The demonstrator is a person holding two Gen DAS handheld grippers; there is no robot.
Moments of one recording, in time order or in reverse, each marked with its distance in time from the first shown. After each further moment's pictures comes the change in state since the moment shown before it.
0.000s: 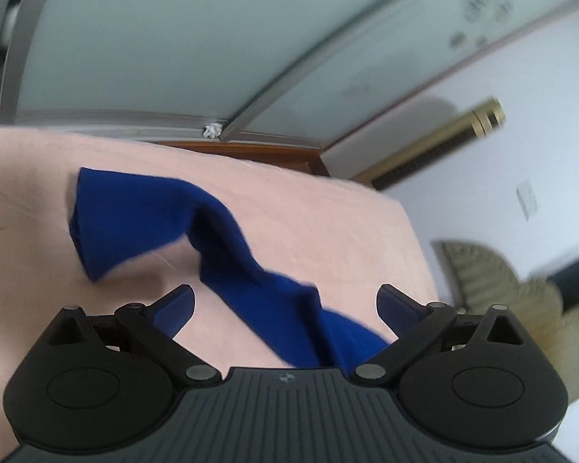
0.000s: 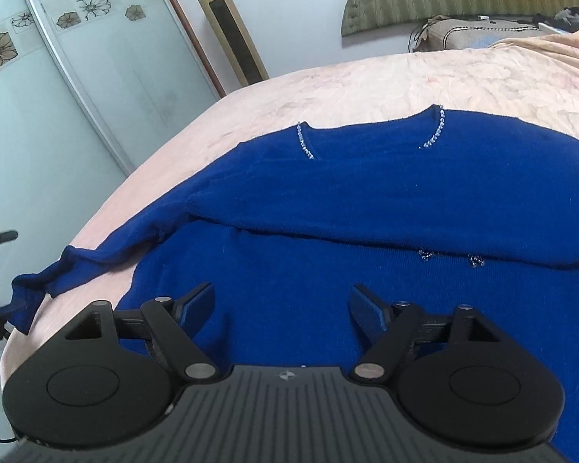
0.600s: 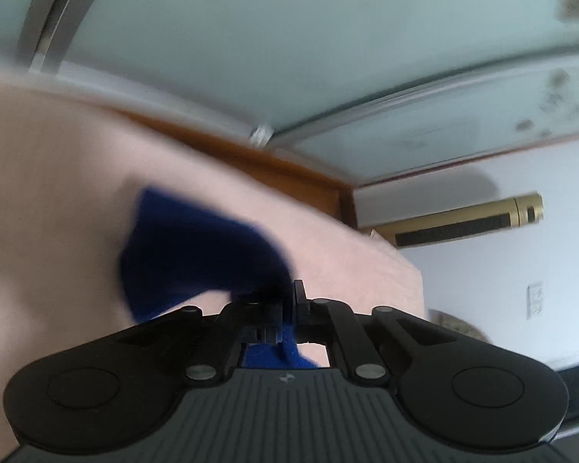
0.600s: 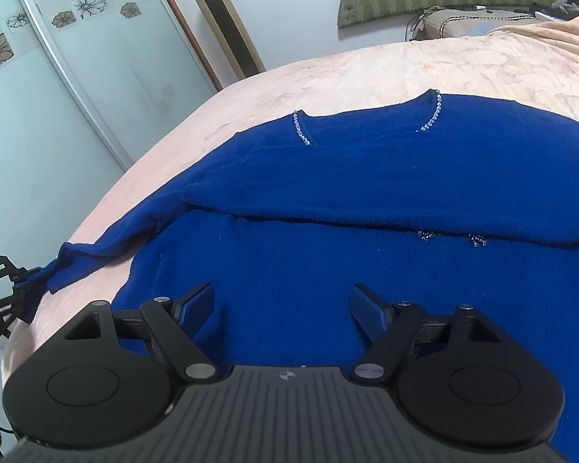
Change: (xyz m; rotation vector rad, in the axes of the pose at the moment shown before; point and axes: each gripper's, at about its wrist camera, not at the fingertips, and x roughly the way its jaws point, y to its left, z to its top) left arm 0.032 0.020 0.029 -0.219 -0.086 0.047; right arm 0.000 -0.005 -0.009 0.022 0.011 0.004
